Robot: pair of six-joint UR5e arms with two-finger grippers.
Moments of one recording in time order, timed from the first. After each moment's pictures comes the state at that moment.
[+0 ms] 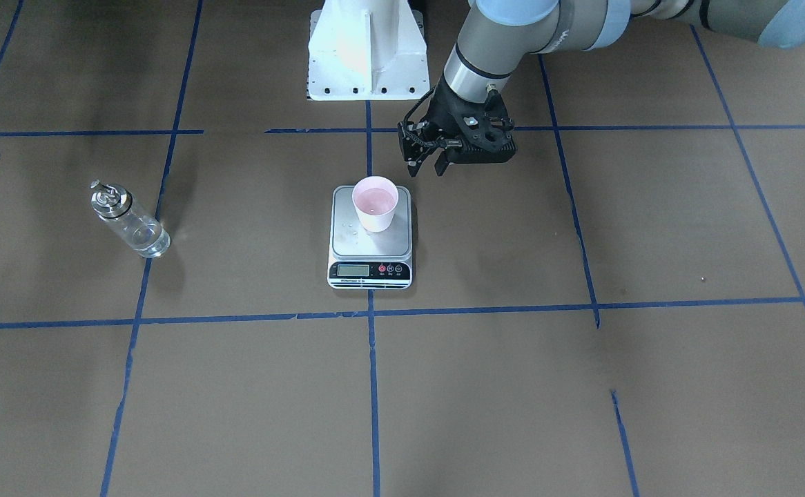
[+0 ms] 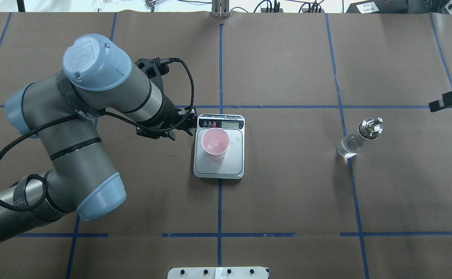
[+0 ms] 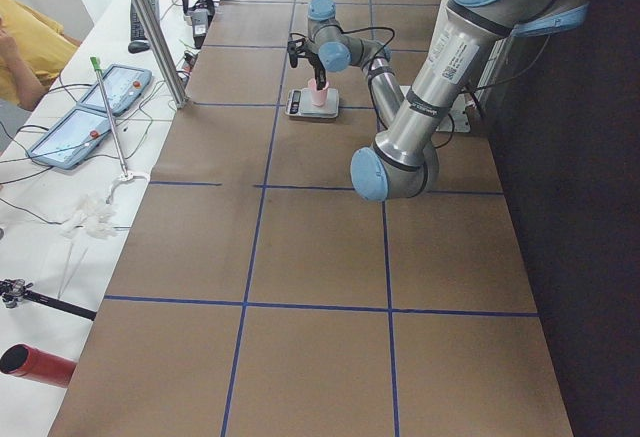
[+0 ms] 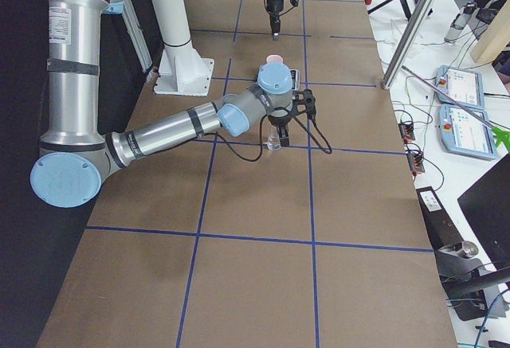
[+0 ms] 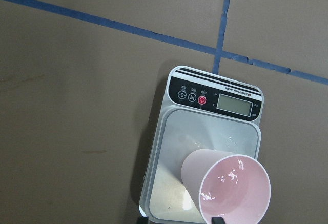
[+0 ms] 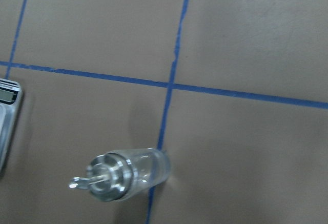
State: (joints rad) left arm -0.63 -2.21 -1.87 -1.61 -2.04 -1.42; right arm 1.22 -1.65 2.06 -1.25 2.47 0.63
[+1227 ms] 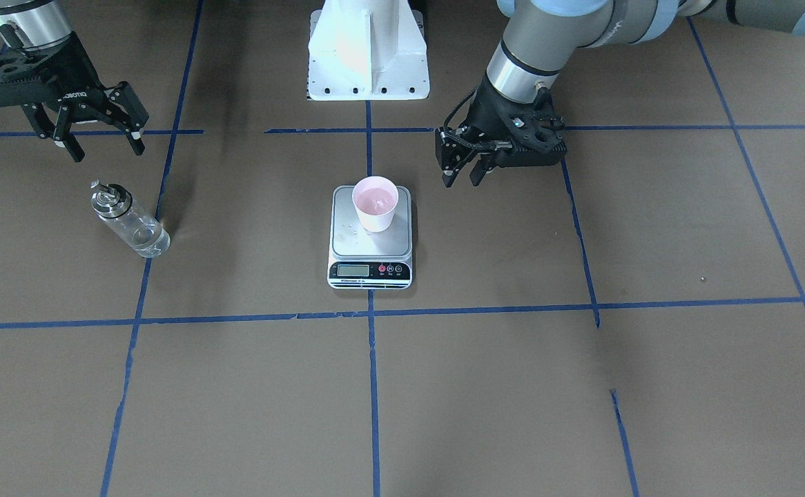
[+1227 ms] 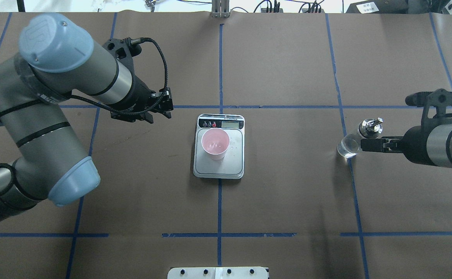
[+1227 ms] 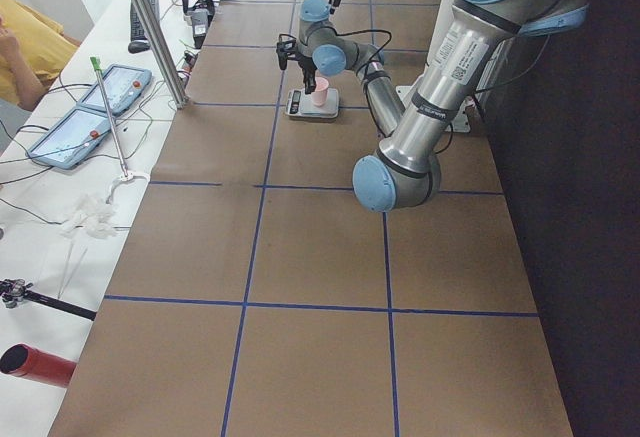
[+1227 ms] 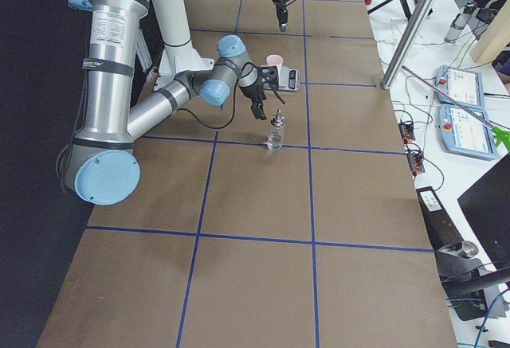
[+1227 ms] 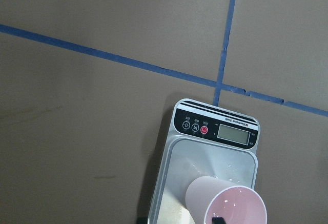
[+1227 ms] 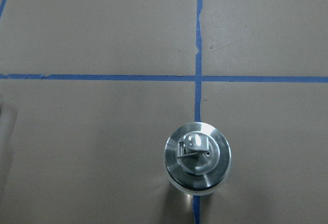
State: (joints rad) left arm -0.72 -2.12 -1.94 -1.61 -2.04 -1.34; right arm 0.63 -1.74 2.26 -1.20 1.66 1.12
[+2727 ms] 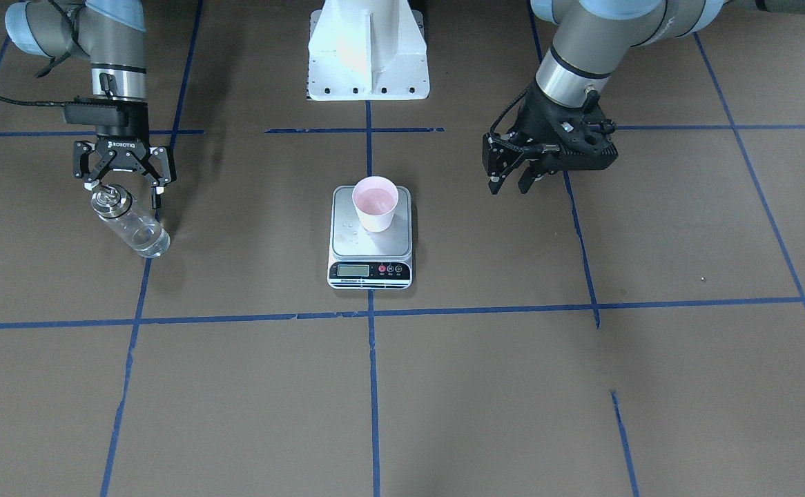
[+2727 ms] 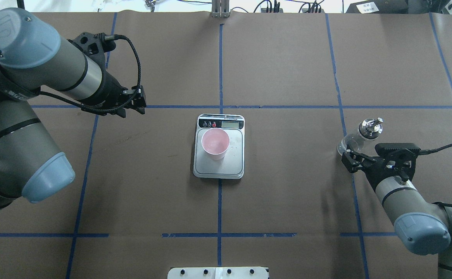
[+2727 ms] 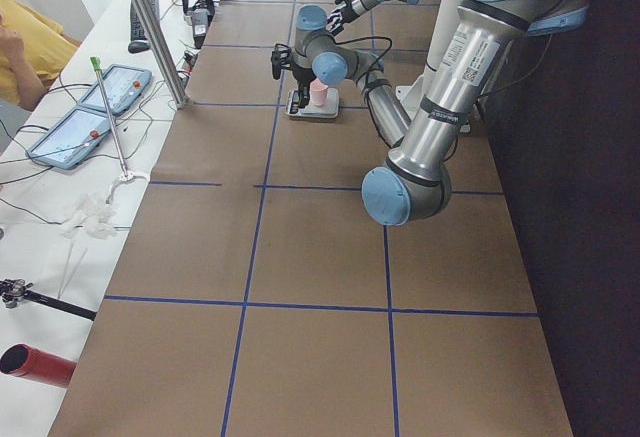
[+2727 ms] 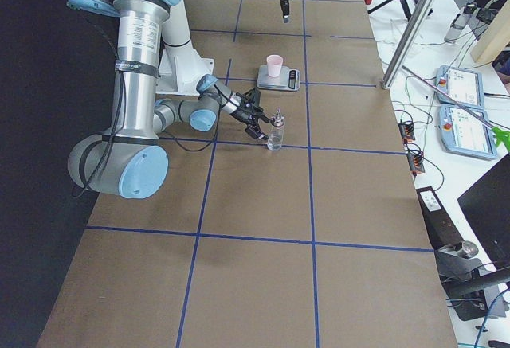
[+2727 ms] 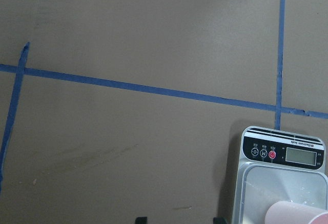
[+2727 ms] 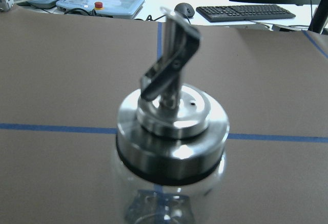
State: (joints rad) left arm -0.76 -2.06 -1.97 -1.58 -2.03 -1.24; right arm 0.25 -1.74 1.95 -0.98 0.80 1.37
